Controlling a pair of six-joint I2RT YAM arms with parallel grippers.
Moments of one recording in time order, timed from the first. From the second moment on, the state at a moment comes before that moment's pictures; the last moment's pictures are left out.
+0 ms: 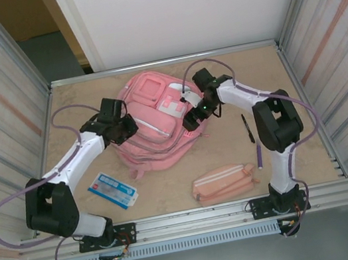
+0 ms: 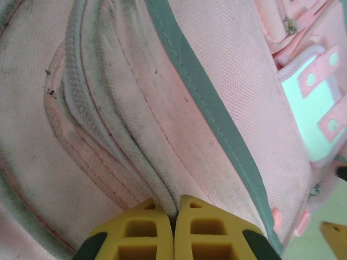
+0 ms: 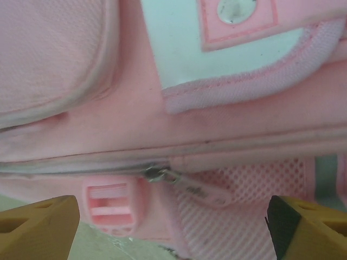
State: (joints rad) left arm -0.37 1.44 1.07 -0.58 0.07 -0.76; right arm 0.42 1.96 1.48 -0.79 -0.40 -0.30
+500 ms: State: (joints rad) left arm -0.32 1.42 1.11 -0.61 0.22 -0.81; right arm 0.42 2.10 1.61 -0.95 -0.52 -0.47
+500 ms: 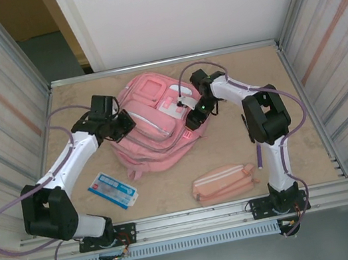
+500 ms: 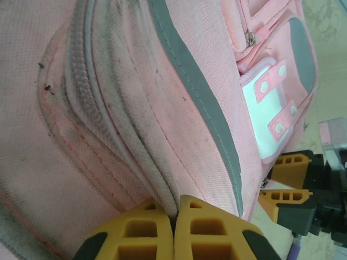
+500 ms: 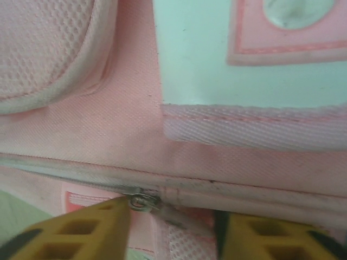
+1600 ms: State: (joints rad) left arm -0.25 1.41 0.96 -0.45 0.27 -1.00; right arm 0.58 1.99 1.66 -1.07 -0.43 -0.20
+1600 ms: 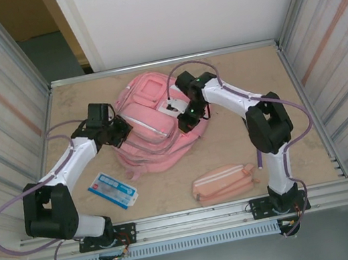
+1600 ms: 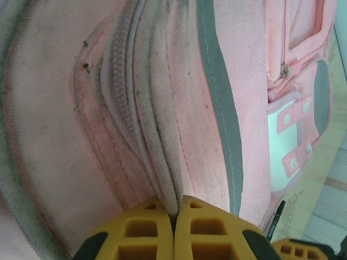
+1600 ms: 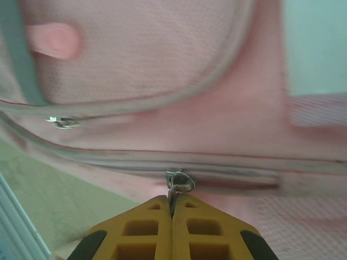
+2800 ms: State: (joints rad) left arm -0.27 1.31 0.89 -0.37 0.26 -1.13; right arm 0.73 1.95 1.43 -0.84 -0.58 0.04
